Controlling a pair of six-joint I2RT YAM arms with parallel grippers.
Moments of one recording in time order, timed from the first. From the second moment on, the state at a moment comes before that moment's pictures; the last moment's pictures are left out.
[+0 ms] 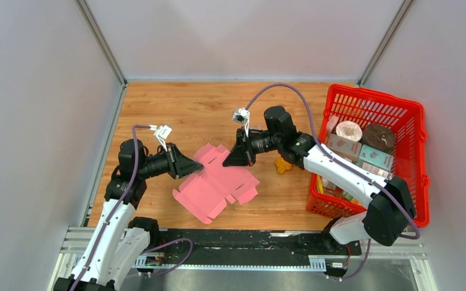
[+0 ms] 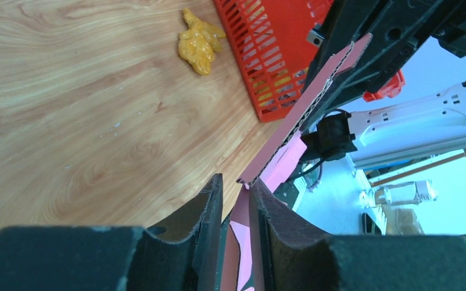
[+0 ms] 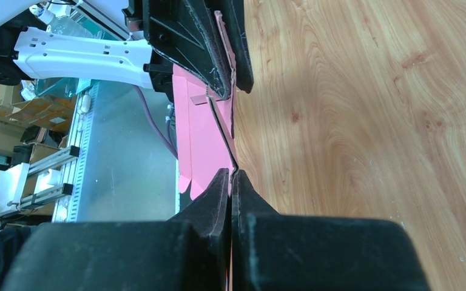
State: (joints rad) left arm -0.15 0.68 0.60 -0.26 0.91 -0.53; right arm 0.73 1.40 1.11 -0.10 -0.89 0.25
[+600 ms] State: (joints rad) left arm -0.22 0.66 0.59 -0.27 0.94 -0.51; right arm 0.73 1.40 1.09 -0.09 -0.93 0.26
